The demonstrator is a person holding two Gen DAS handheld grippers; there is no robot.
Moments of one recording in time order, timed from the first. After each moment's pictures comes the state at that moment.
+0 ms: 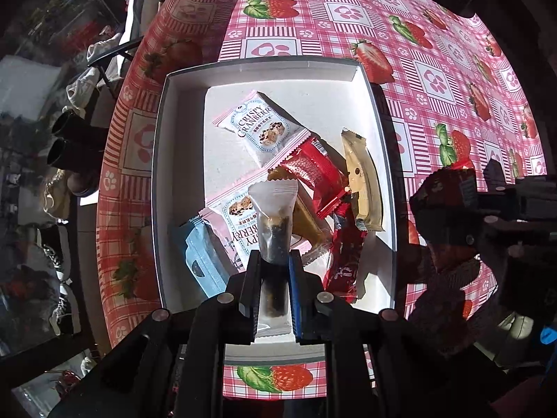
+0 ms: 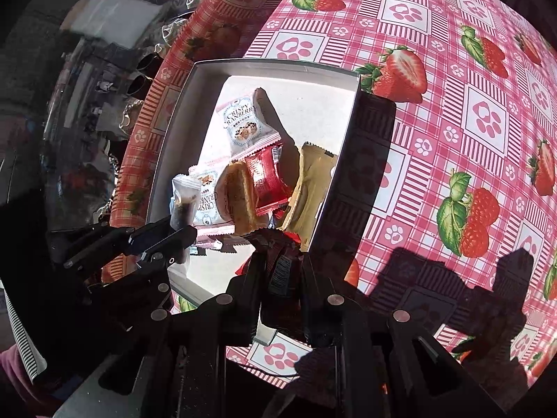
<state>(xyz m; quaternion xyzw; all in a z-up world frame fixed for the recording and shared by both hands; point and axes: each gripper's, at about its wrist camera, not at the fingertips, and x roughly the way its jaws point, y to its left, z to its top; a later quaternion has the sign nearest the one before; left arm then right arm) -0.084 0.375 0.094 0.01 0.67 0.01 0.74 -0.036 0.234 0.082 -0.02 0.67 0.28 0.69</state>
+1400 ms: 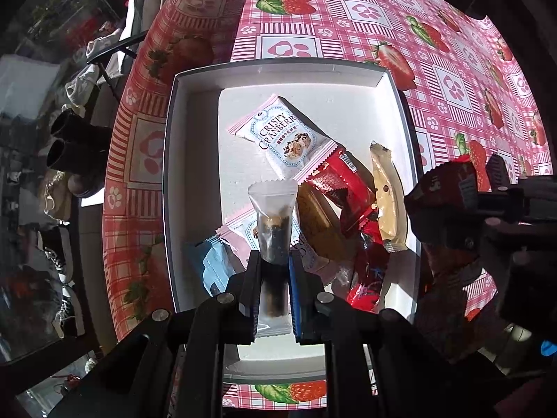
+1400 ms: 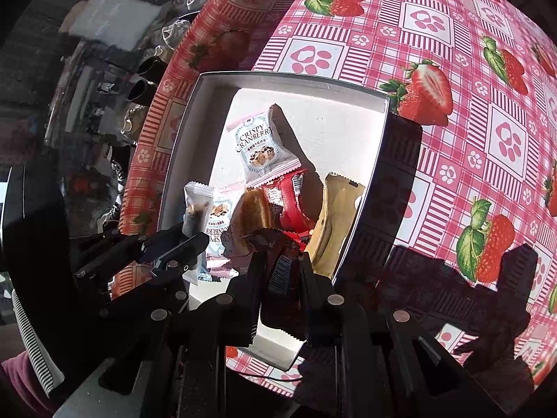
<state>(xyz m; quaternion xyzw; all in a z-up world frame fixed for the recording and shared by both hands) -0.062 0.394 0.083 0.01 0.68 0.01 0.73 -0.018 0.258 0.082 -0.01 0.67 0.29 0.68</state>
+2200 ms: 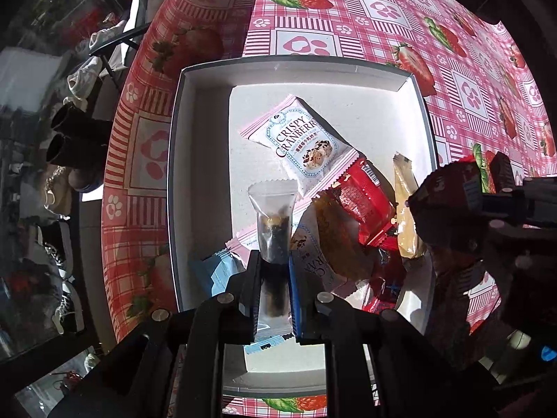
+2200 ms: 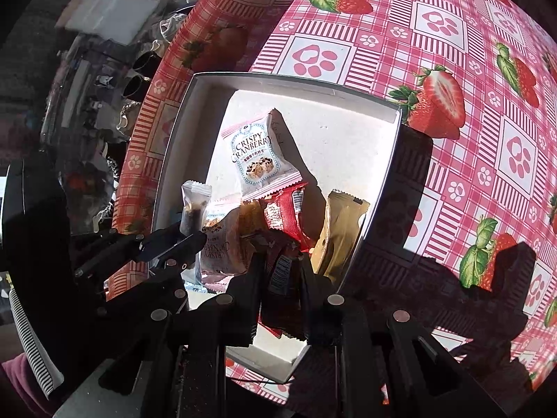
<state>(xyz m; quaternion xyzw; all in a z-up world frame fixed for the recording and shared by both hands) -0.049 0.407 0.070 0.01 0.69 0.02 0.72 -0.001 0.273 0.072 -0.02 0.68 0.29 0.67</state>
